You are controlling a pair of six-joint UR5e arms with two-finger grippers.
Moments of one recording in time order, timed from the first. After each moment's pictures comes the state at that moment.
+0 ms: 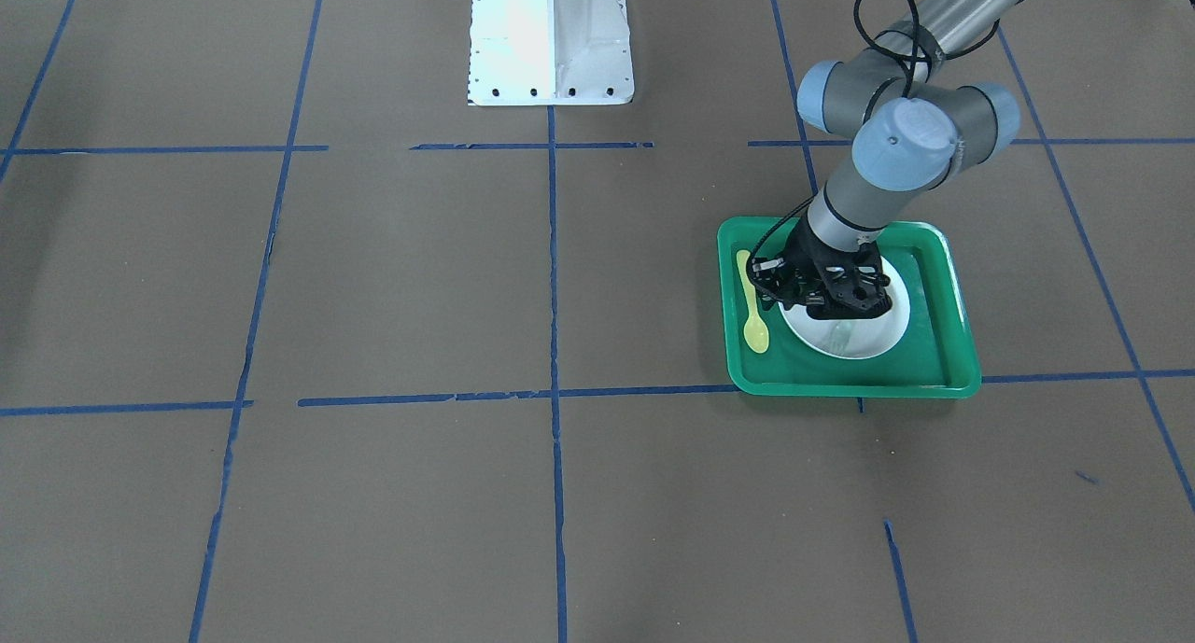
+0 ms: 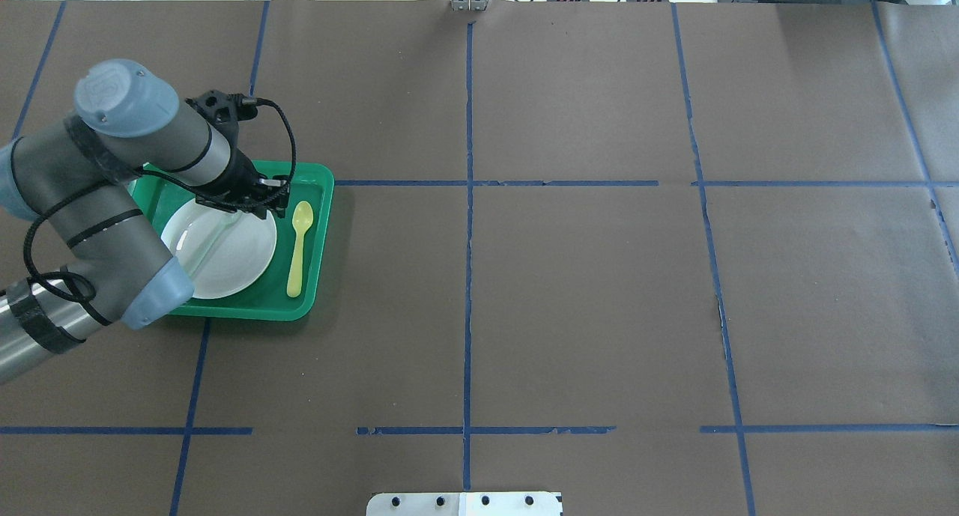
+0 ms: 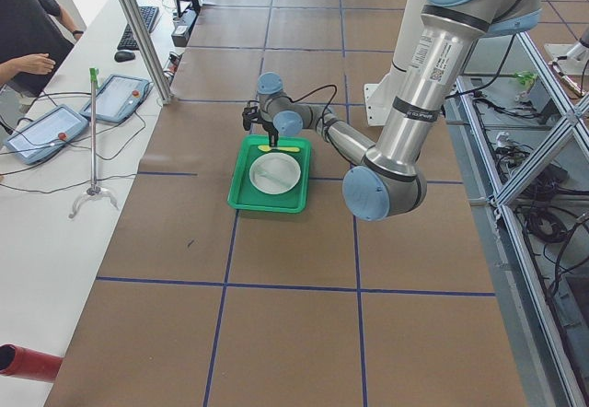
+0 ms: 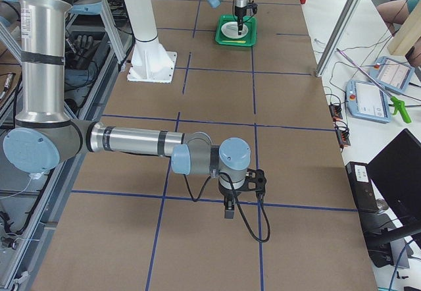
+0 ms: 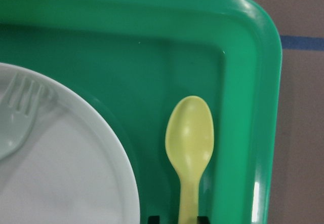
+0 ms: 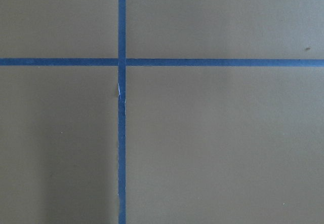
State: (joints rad) left arm -0.81 -1.97 -1.63 -1.89 -2.10 -1.06; right arm 1.58 -1.66 1.61 -1.51 2.28 0.03
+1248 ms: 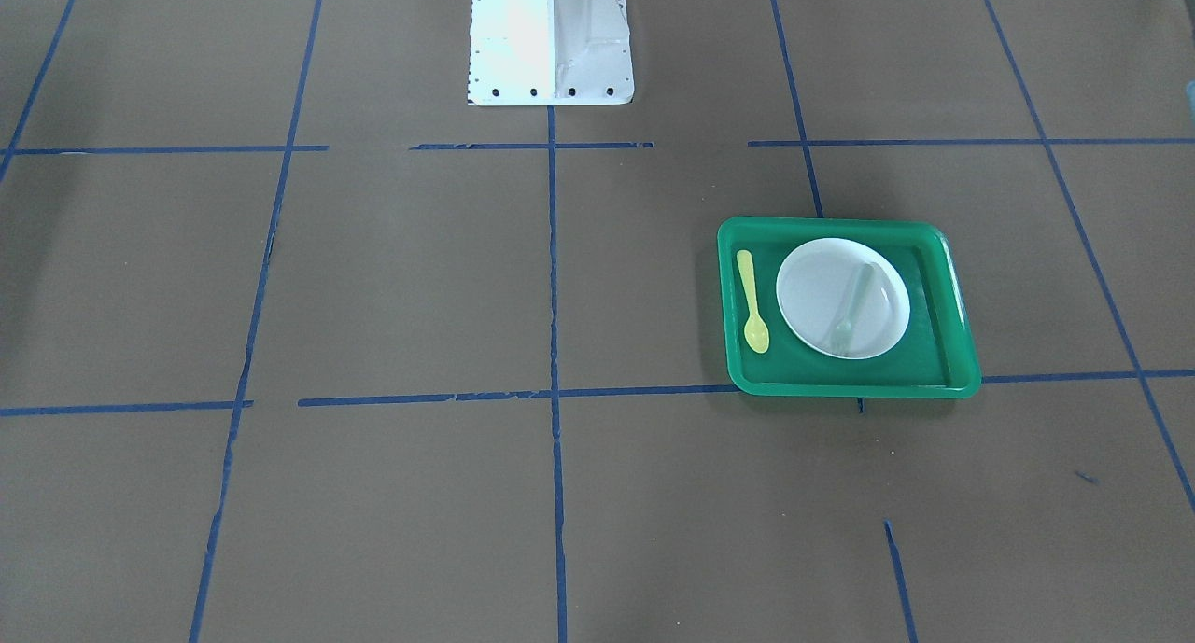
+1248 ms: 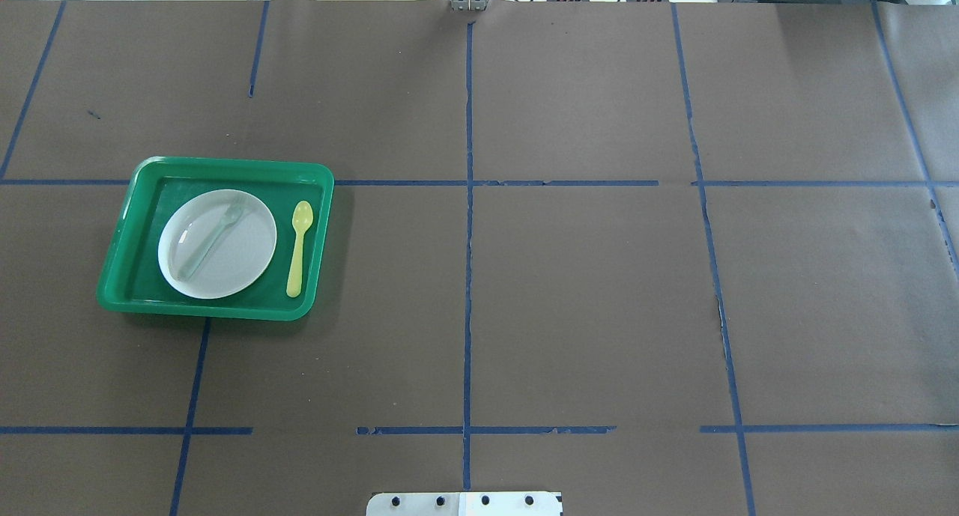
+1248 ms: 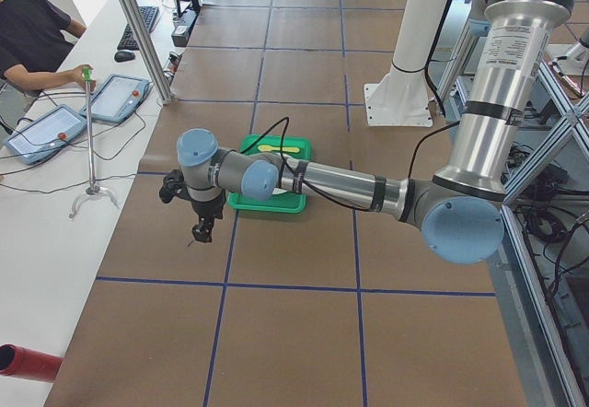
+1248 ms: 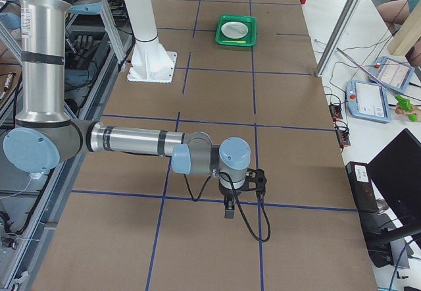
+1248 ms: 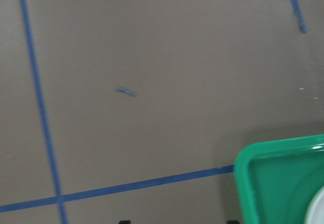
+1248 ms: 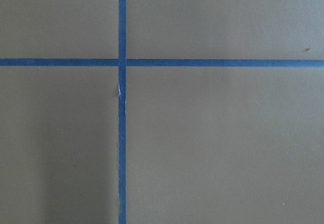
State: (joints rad) left arm -1.48 -1.78 -1.49 -1.66 -2.29 0.02; right arm 1.58 -1.65 1.61 -1.51 2.28 0.03
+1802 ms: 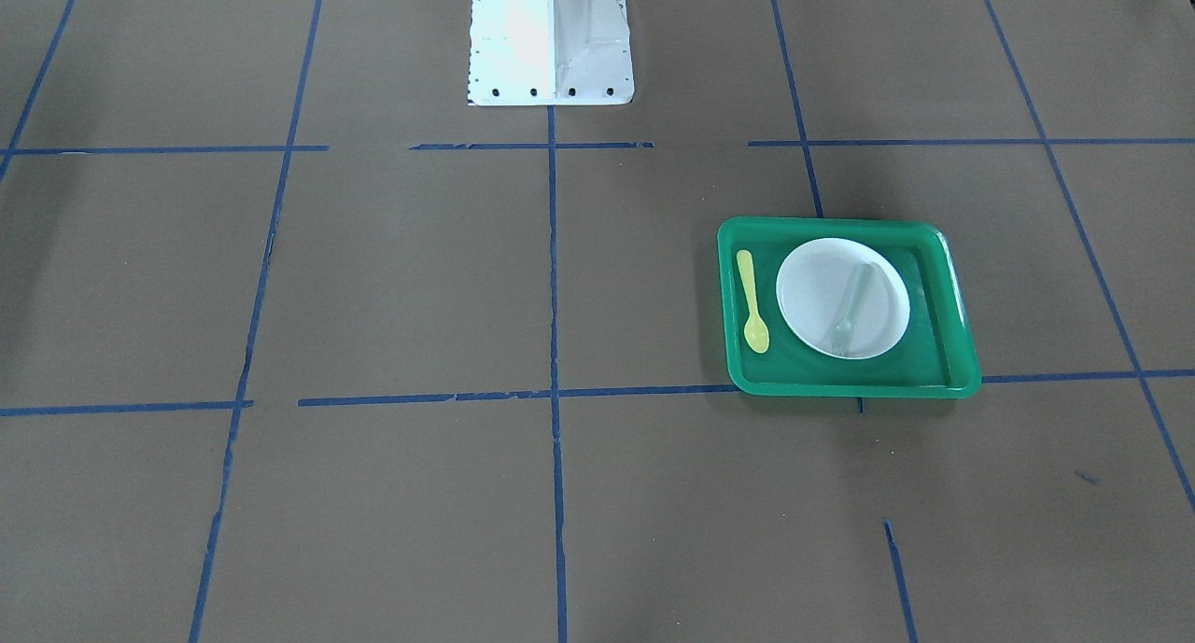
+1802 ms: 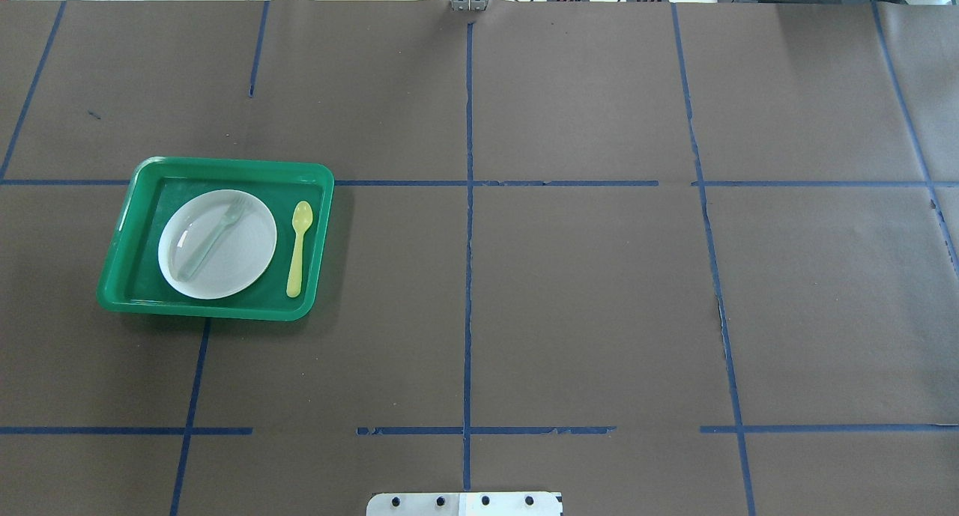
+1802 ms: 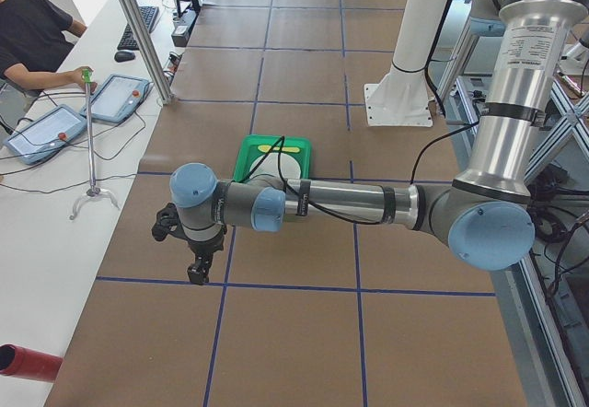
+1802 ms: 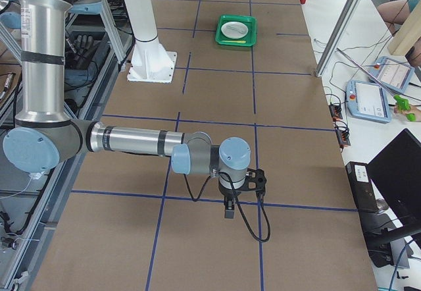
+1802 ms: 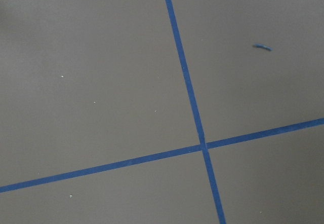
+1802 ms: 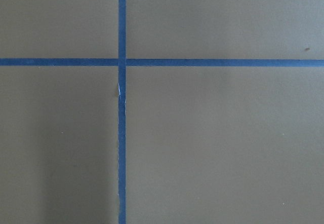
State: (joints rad) left arm -1.61 -1.72 -1.45 -1.65 -2.29 0.18; right arm 1.58 -1.66 1.61 -1.51 2.28 0.03
